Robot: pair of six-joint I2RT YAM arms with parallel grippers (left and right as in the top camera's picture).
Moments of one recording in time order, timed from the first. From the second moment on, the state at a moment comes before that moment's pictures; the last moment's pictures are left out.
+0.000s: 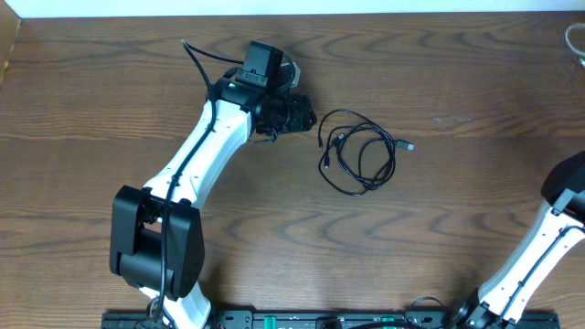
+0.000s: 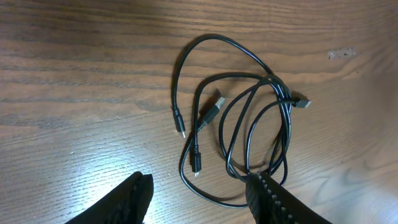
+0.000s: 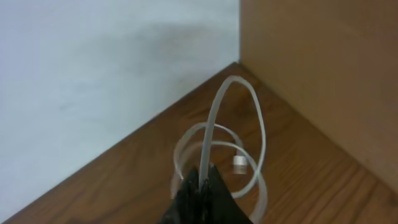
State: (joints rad) left arm -0.34 1.84 1.46 -0.72 0.40 -0.38; right arm -0.55 2.53 2.62 -0.66 0.02 0.18
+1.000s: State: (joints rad) left arm -0.38 1.85 1.46 -0.65 0.36 -0.38; right arm -0.38 2.37 2.64 -1.44 -0.45 0.09
